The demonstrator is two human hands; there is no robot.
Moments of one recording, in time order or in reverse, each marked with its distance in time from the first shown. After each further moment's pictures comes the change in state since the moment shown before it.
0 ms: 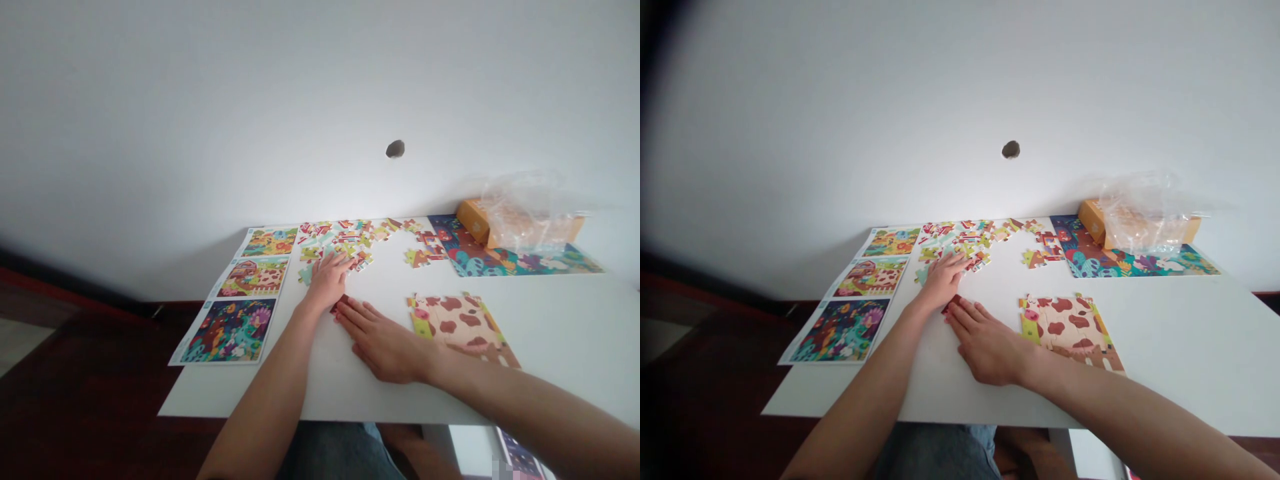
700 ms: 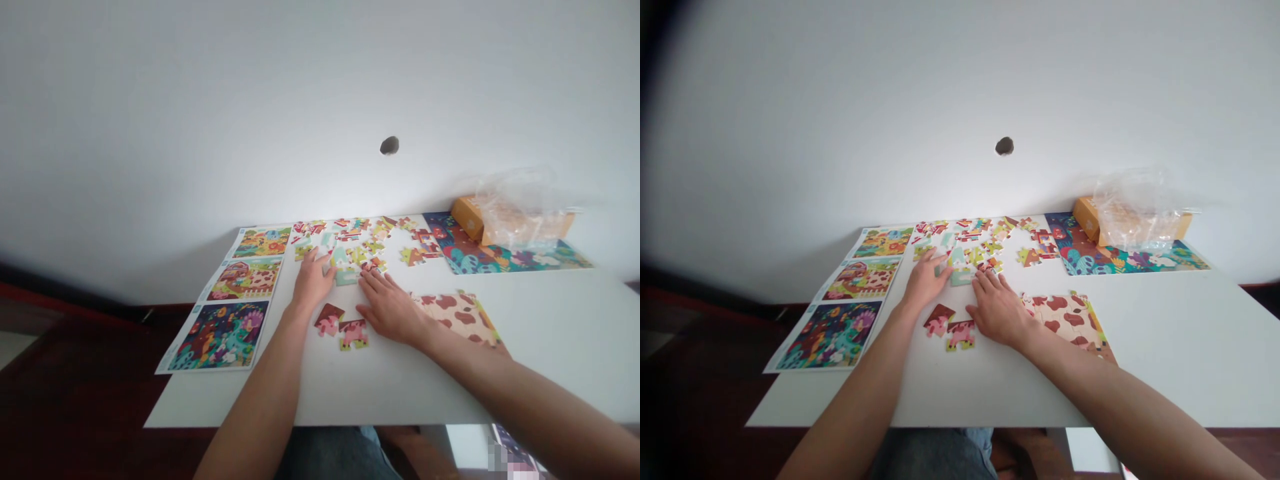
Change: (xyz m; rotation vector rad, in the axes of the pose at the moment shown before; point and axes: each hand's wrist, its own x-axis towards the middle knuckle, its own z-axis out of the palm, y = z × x) left_hand 0.004 -0.008 -0.011 0.058 0.100 -0.265; right_hand 0.009 0.032 -0.017 -0.196 0.157 0.386
